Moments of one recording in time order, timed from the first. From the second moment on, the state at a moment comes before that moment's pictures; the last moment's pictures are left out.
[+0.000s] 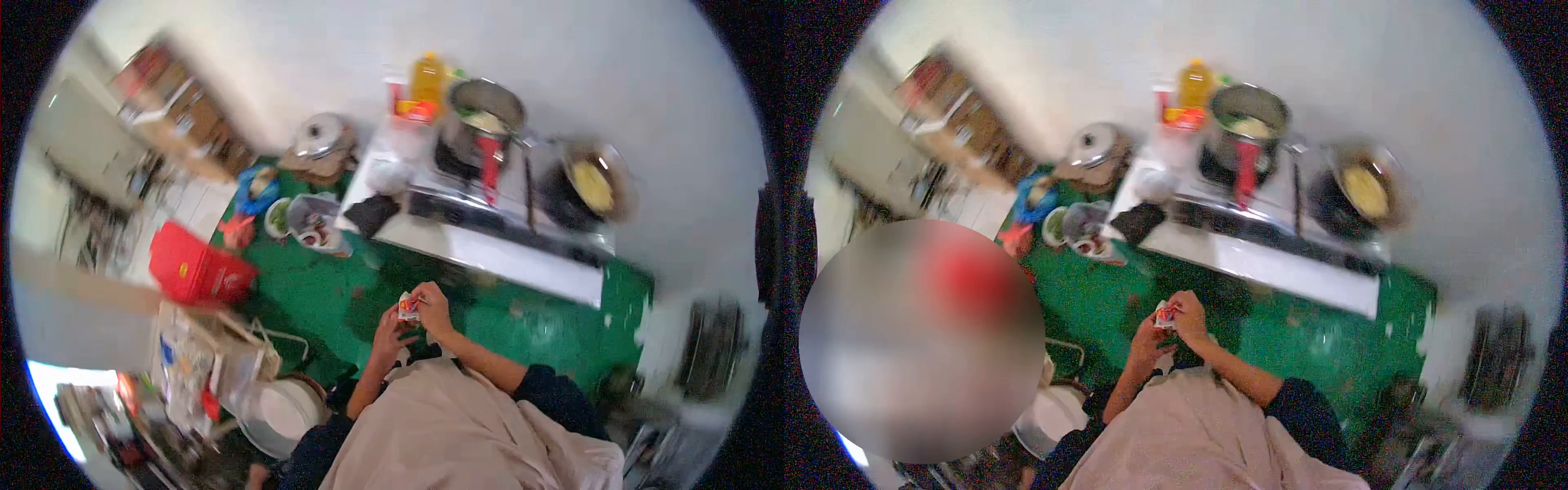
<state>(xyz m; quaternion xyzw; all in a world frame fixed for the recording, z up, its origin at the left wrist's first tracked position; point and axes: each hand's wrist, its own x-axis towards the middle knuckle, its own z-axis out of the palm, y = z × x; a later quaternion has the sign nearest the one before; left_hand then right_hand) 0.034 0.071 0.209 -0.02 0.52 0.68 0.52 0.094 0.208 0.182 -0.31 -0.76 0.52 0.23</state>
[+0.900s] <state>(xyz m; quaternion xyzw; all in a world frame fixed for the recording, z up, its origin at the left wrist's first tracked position) 0.579 0.009 0.136 0.42 0.34 -0.08 0.84 0.655 -0.152 0.151 -0.85 -0.20 0.17 0.45</state>
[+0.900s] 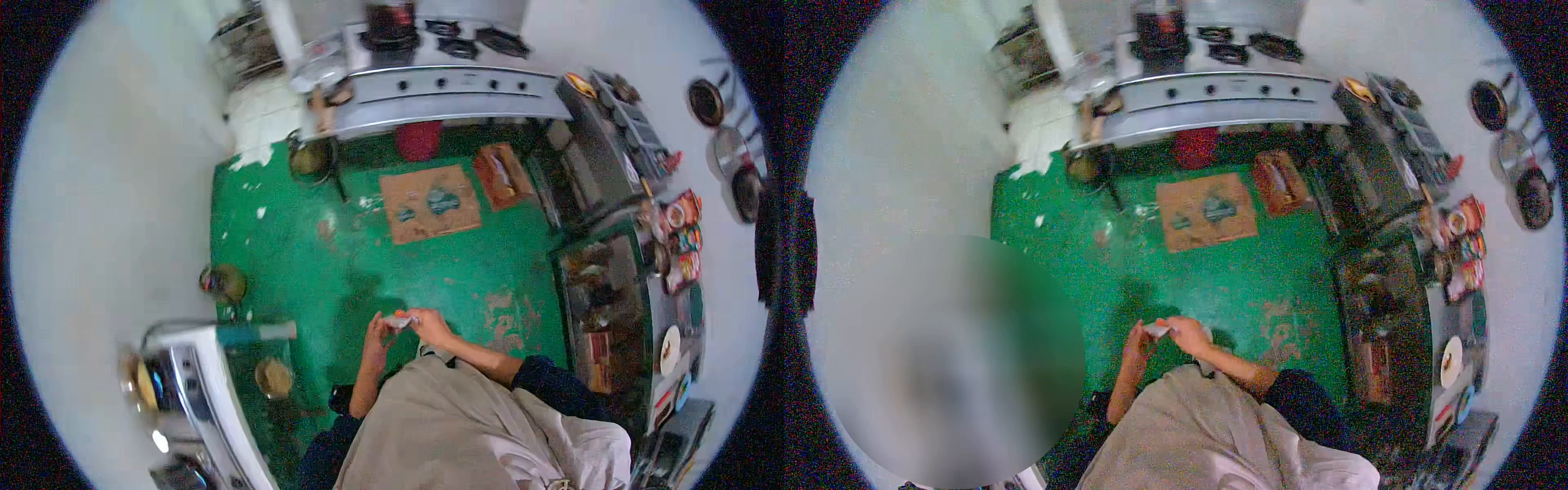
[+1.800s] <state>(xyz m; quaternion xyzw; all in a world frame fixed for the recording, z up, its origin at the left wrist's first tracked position) 1.059 -0.087 -0.021 0.70 0.42 -0.43 0.37 1.361 -0.649 -0.290 -0.79 0.34 0.03 0.51</state>
